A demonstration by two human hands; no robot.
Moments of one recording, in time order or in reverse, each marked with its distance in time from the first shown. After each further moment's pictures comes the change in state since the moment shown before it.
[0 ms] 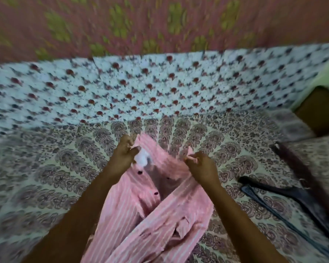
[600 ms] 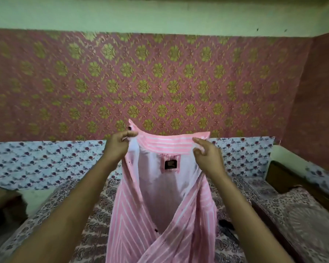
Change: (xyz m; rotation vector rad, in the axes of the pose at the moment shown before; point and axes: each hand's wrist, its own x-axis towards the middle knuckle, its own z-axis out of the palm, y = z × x) left_hand -0.298 0.288 -0.101 0.053 0.335 0.404; right_hand -0.311 -0.167 -0.244 0.088 0.285 -0.616
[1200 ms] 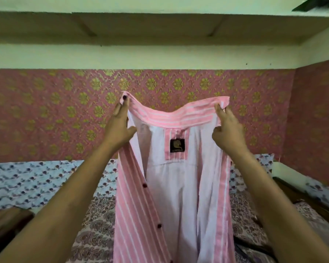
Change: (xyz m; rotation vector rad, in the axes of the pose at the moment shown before) left_hand -0.046 0.132 -0.099 0.606 0.141 0.430; right_hand -0.035 -0.134 -0.102 -0.402 0.216 -0.171
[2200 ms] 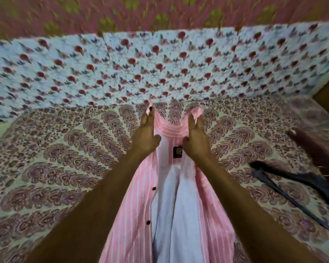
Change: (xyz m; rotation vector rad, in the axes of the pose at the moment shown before) left_hand -0.103 -0.264 0.582 -0.071 -0.715 -0.328; right_hand -0.064 0.248 0.589 0.011 -0.711 0.337
